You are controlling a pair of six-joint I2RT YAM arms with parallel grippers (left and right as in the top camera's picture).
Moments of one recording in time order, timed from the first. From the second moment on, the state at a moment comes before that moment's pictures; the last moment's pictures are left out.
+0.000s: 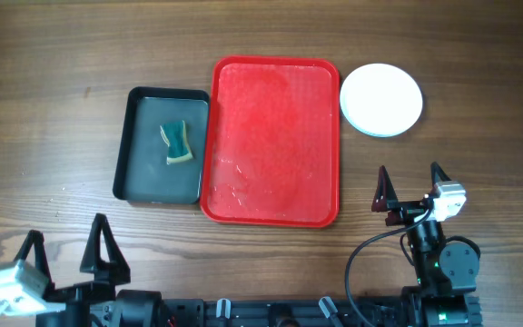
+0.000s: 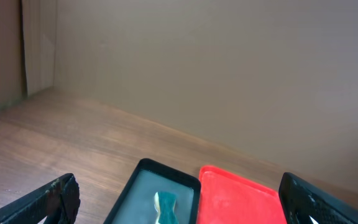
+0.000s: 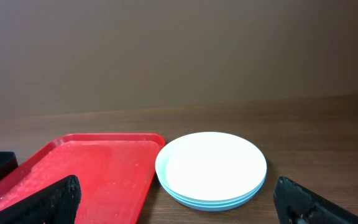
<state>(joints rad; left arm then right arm) -0.09 0.14 1.00 -0.91 -0.22 -0.34 0.04 0.02 0.01 0.00 -0.06 0.12</state>
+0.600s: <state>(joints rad) -0.09 0.01 0.94 -0.76 -0.21 -0.41 0.04 0.02 0.01 0.00 -0.06 0.12</state>
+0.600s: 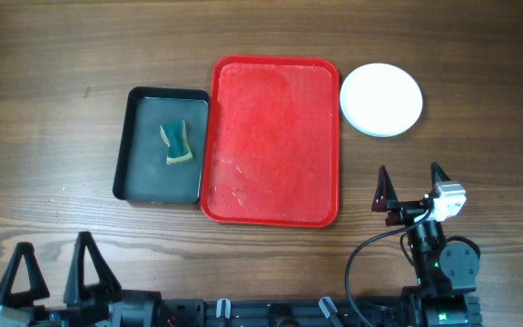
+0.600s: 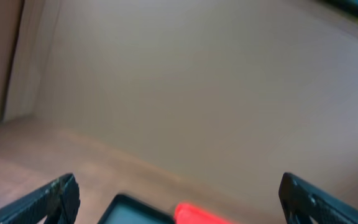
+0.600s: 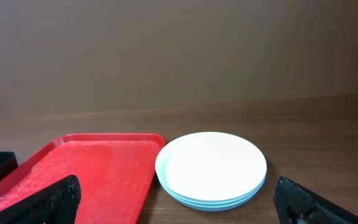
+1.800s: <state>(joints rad) -0.09 0.01 0.04 0.29 -0.05 -0.47 0.04 0.02 0.01 0.00 -0.06 0.12</state>
